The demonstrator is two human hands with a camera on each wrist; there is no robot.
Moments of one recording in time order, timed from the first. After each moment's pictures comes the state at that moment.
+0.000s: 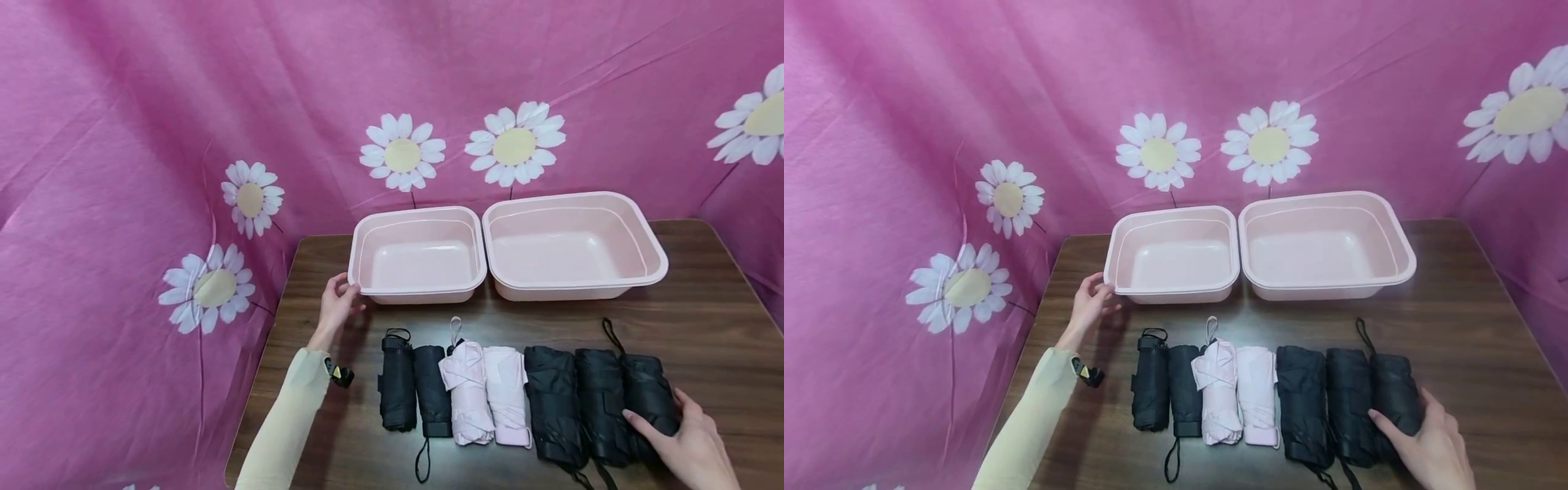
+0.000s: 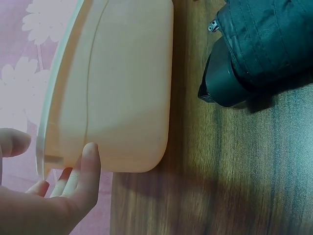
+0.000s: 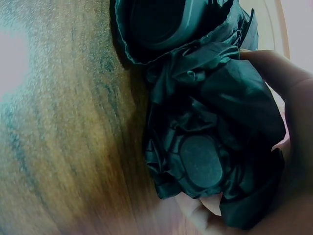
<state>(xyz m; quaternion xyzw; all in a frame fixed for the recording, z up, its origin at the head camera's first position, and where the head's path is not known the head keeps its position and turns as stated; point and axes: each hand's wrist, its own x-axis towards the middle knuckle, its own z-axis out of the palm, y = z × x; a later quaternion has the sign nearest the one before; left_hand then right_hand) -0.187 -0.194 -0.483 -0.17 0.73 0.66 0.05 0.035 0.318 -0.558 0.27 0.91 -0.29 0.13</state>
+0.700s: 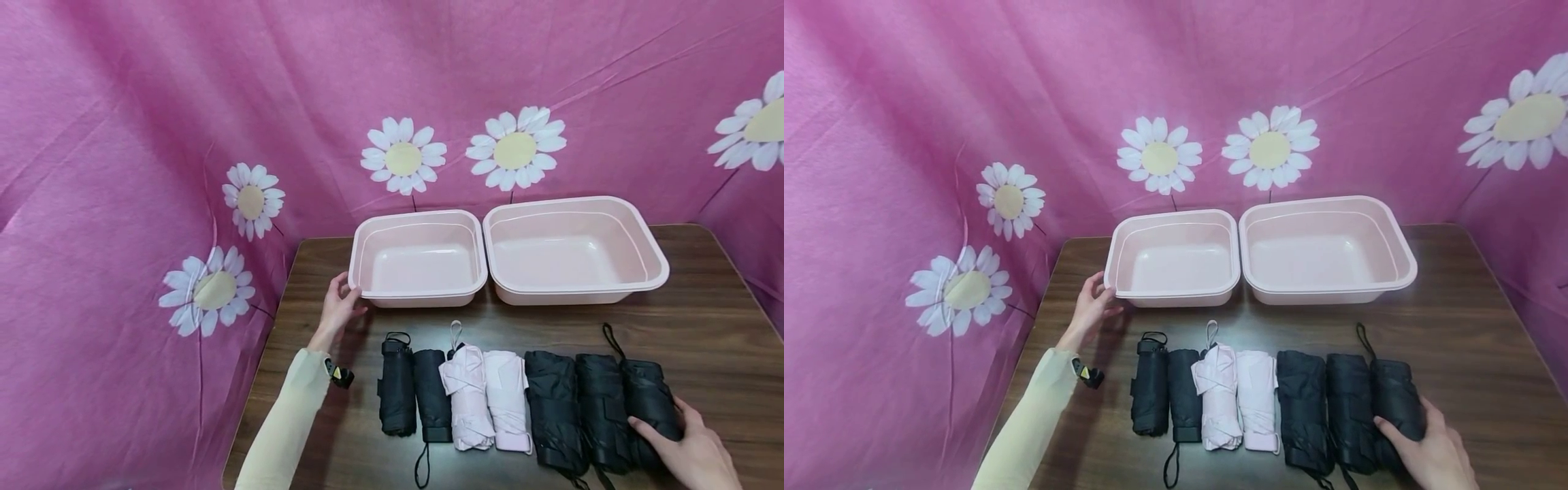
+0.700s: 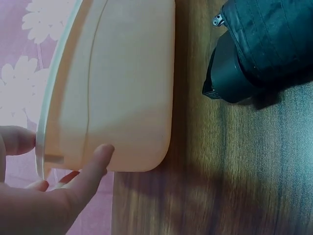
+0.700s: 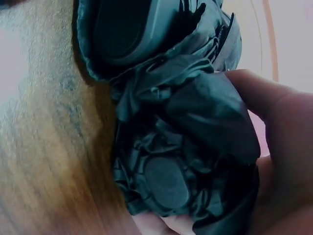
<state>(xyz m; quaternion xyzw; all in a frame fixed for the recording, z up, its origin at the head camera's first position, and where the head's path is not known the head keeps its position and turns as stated) -0.190 -0.196 -0.484 -0.14 0.74 0.65 0.08 0.034 0.313 -0.547 0.34 0.87 -0.26 0.25</state>
